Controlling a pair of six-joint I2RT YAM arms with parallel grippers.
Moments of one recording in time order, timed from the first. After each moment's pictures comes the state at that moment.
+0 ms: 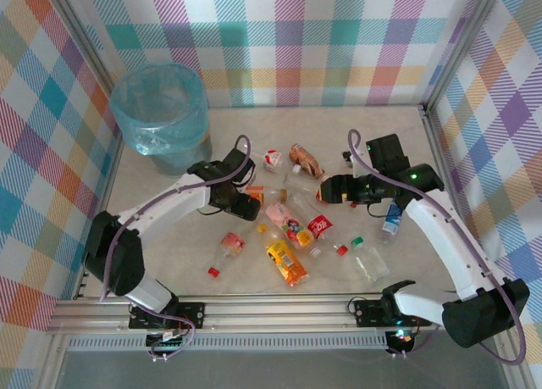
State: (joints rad) left arm -0.62 1.57 1.21 -0.93 -0.03 -0.21; right arm 0.38 1.17 1.20 -1.02 -0.44 0.29
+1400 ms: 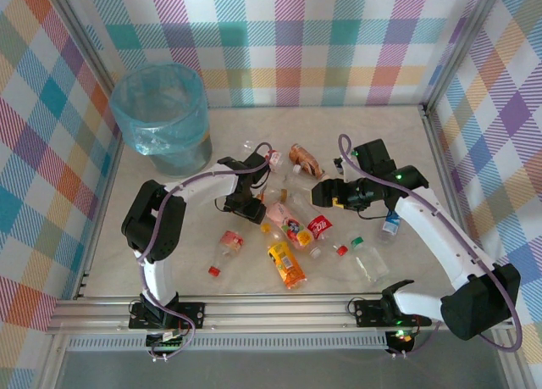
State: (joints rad) left arm -0.62 1.87 1.33 -0.95 0.00 -0.18; right arm 0.41 1.22 1.13 -0.94 -0.48 0.38
